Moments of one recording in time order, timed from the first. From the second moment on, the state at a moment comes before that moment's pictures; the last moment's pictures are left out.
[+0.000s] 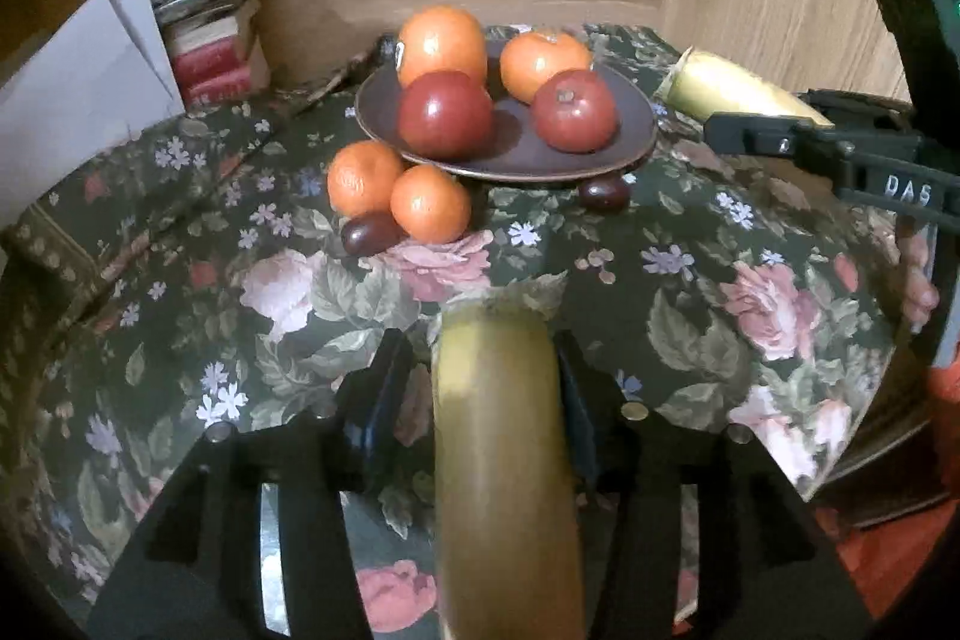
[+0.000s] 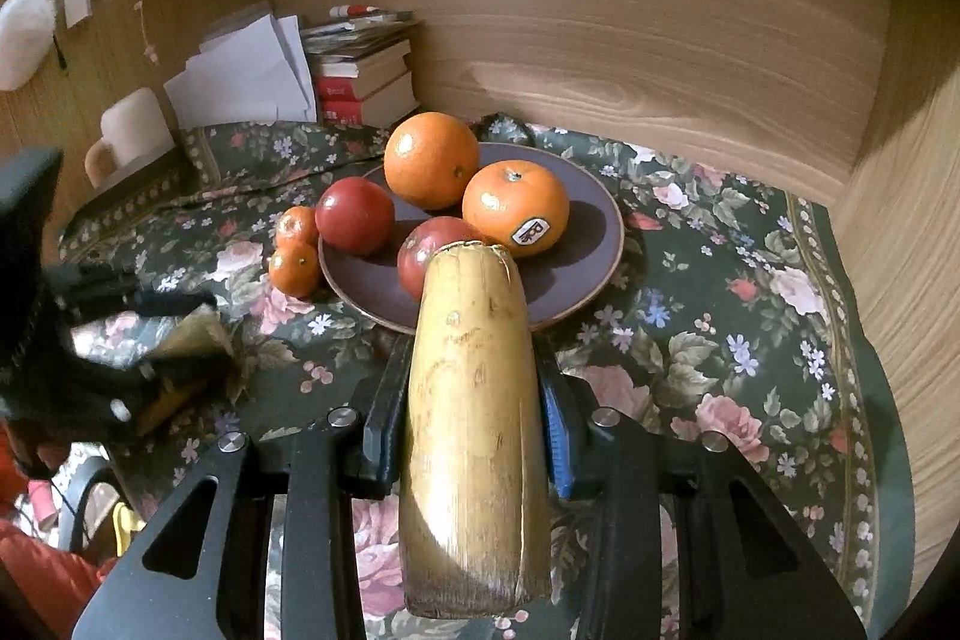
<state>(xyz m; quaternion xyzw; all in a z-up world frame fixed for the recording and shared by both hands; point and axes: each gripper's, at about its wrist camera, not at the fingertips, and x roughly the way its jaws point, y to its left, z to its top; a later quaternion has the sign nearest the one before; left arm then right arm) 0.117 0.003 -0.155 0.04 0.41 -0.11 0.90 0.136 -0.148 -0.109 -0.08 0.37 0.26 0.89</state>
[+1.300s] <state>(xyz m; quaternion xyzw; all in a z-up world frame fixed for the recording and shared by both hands) 0.214 -0.027 -0.078 0.02 0.36 -0.16 0.92 0.192 -0.160 -0.088 -0.06 0.34 0.23 0.91</state>
